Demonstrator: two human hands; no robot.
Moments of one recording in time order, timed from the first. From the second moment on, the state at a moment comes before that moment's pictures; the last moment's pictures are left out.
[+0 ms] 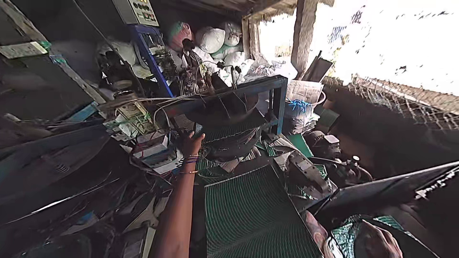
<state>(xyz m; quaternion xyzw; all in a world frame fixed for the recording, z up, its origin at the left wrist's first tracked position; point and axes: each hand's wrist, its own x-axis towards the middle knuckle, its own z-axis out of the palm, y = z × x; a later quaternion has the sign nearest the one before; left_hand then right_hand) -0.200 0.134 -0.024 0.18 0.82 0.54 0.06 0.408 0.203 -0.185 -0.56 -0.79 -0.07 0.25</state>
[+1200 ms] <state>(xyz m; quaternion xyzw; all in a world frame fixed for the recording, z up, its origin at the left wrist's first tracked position) -0.003 0.031 -0.238 0.39 0.89 0.23 -0.03 0.211 0.390 -0.108 -0.52 -0.81 0.08 0.24</state>
